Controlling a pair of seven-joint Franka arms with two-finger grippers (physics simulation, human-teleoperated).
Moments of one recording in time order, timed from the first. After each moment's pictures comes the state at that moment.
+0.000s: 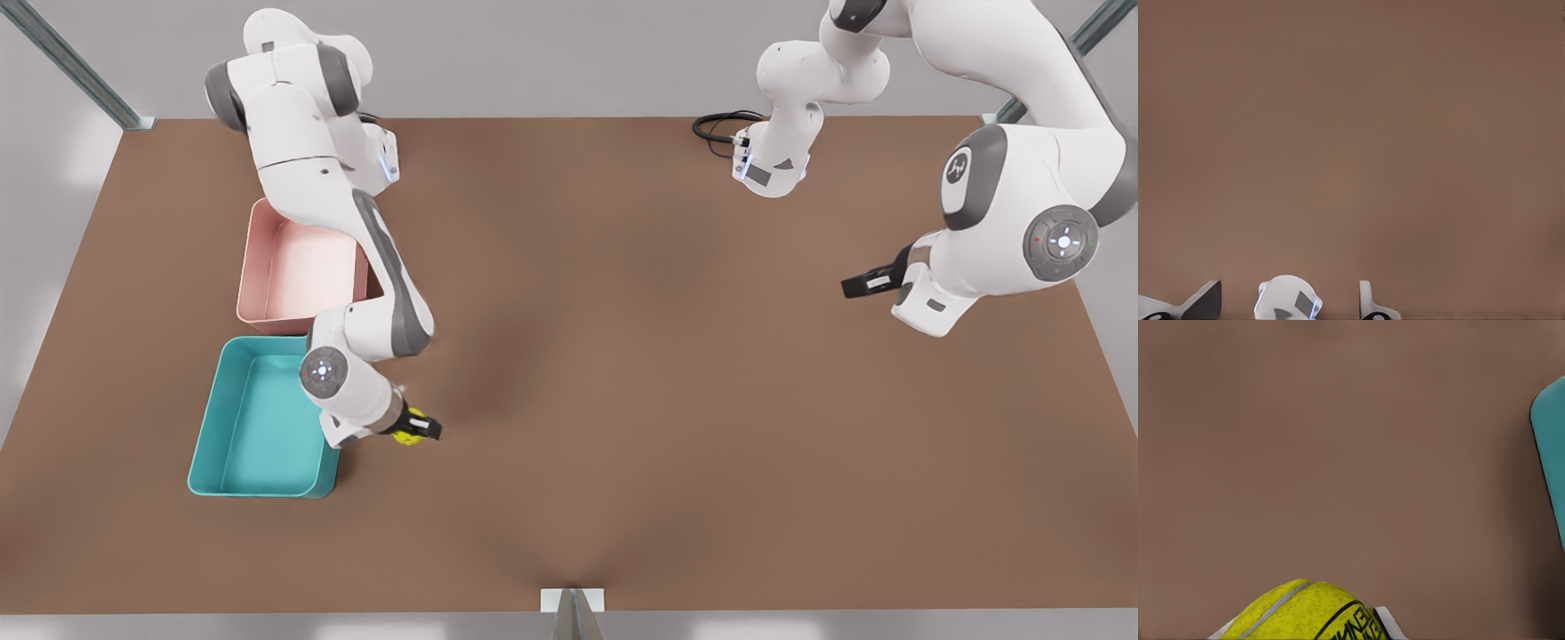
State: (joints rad) left arm -0.14 0.24 0.05 -1.33 -0.03 1.19 -0.38; right arm 0.38 0.64 -0.14 -1.51 0.24 2.21 0.39
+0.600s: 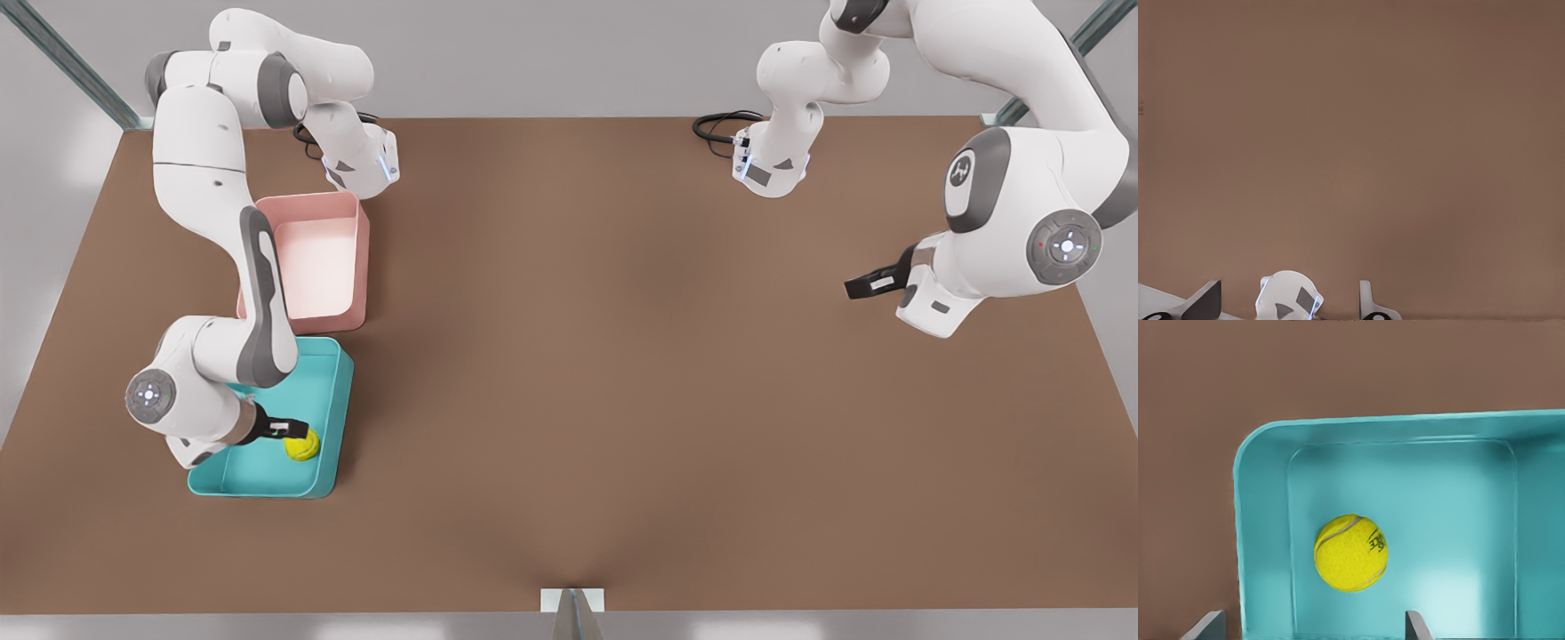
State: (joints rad) left arm -0.13 0.24 0.05 -1.33 -0.02 1.18 -0.40; right arm 0.11 0.61 -0.14 -1.47 0.14 2.02 -0.05
